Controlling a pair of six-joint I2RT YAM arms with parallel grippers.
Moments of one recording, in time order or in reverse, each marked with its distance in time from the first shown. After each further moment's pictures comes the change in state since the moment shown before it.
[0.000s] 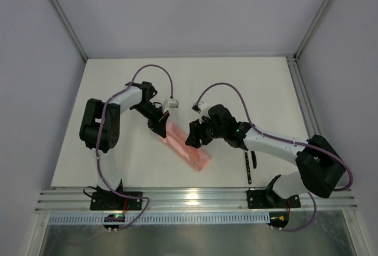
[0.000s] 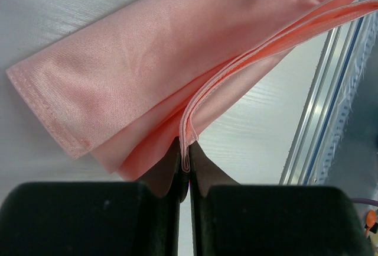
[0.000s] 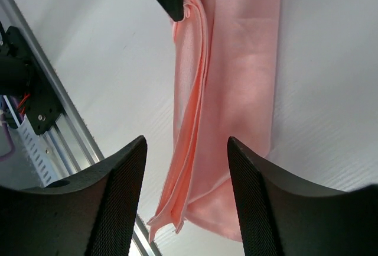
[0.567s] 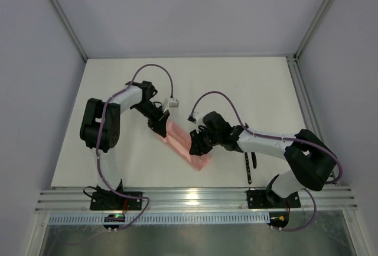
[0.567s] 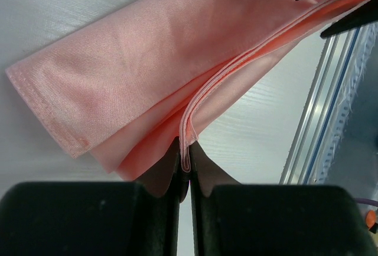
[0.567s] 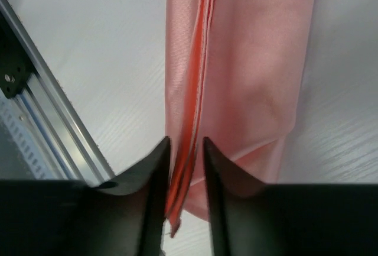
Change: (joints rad) left arm 0.000 0.005 0.014 -0.005 -0.002 -0.002; right arm 0.040 0.074 -0.039 -0.031 -0.061 -0.041
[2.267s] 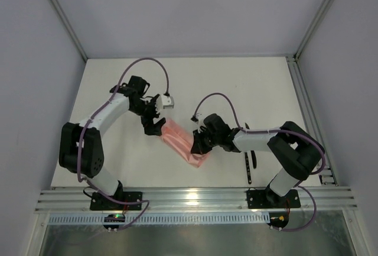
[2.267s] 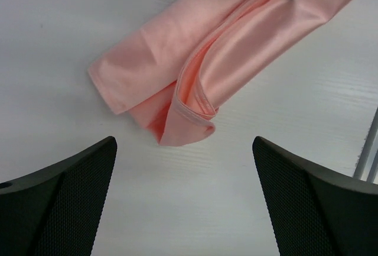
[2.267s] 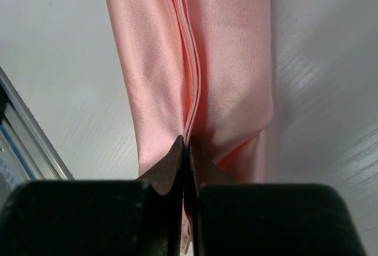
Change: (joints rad) left arm 0.020 -0.320 -0.093 0.143 -0.141 0.081; right arm -0.048 0.135 -0.064 0.194 0.017 0.088
